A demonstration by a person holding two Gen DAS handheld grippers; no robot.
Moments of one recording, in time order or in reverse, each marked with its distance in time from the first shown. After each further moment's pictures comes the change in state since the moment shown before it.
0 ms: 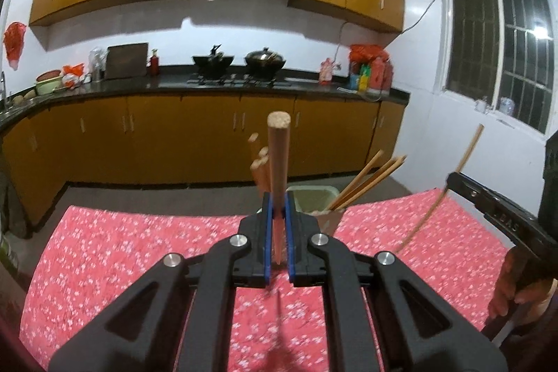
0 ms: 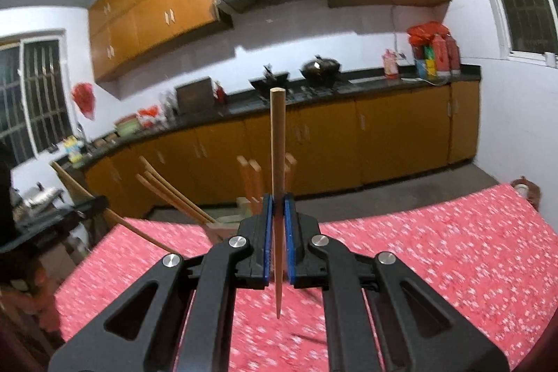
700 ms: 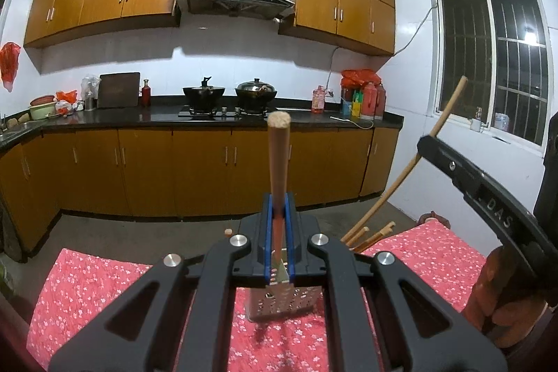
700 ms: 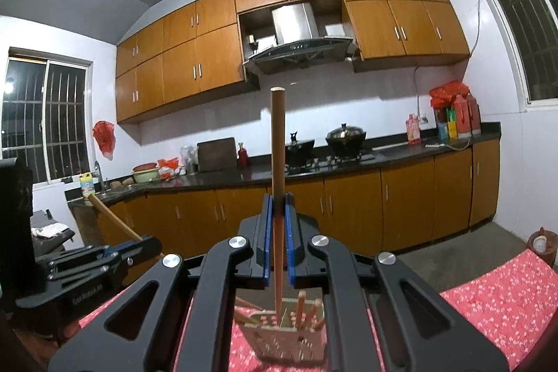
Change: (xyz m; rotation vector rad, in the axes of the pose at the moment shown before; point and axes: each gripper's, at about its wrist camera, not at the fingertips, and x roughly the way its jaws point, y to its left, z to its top) left arm 0.025 -0.019 0.059 0.029 -0.099 -0.010; right arm 0.021 0.040 0.051 -0.071 -0.245 0.033
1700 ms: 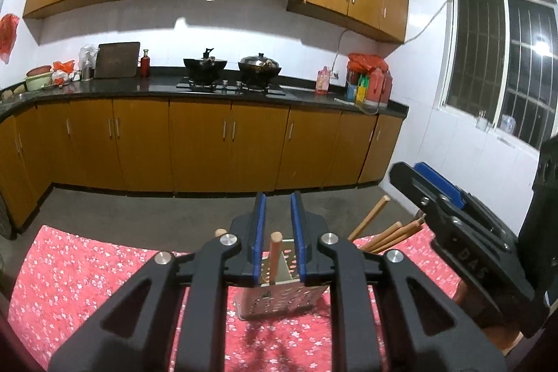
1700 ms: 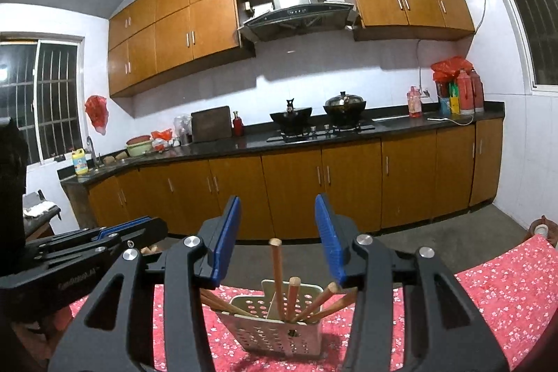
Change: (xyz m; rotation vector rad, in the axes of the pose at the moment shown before) left arm 0.050 0.026 -0.017 -0.086 0.073 -0.023; right arm 0.036 -0.008 -0.033 0.008 0.121 0.001
